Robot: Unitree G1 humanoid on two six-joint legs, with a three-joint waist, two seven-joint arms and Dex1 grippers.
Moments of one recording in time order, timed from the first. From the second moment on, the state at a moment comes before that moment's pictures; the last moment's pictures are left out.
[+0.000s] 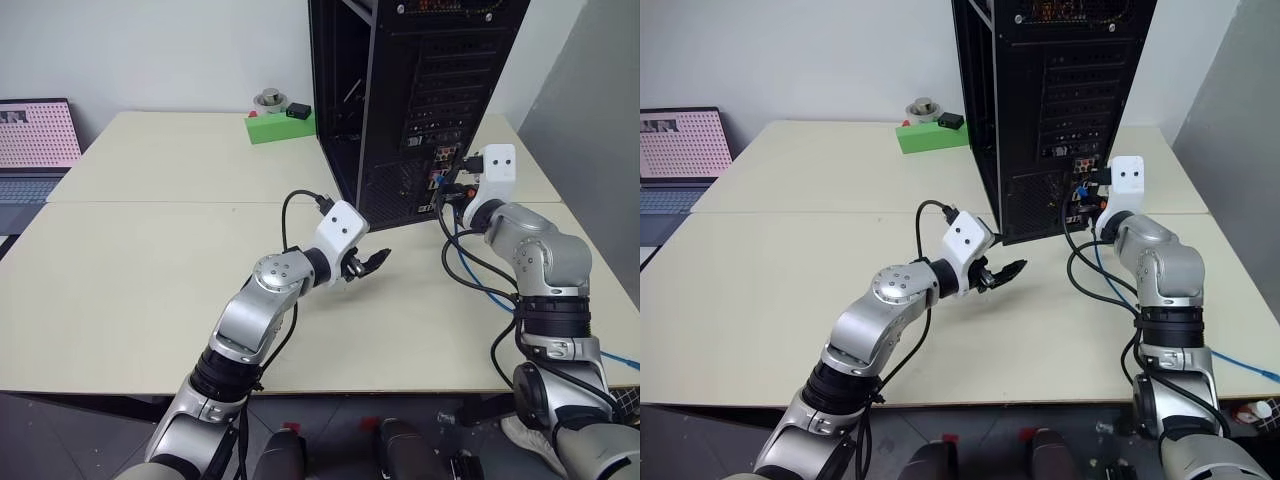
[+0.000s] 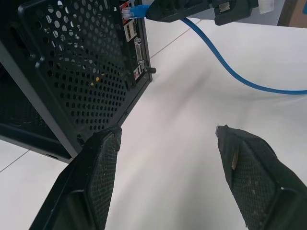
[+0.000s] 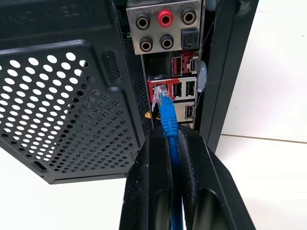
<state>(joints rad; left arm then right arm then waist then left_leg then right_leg) -0.57 0.26 -0.28 -0.22 -0.13 0.66 -0.51 -0.80 -0.35 -0.17 0.12 0.30 0.84 0.20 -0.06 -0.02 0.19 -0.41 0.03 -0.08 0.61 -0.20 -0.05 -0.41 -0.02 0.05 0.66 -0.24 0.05</state>
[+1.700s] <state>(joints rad) -0.56 0.30 -0.22 -0.19 -0.15 0.64 -0.56 -0.55 -0.53 -0.15 -0.18 0.35 0.75 0.49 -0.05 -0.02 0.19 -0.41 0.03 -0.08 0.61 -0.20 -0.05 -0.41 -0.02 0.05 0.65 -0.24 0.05</state>
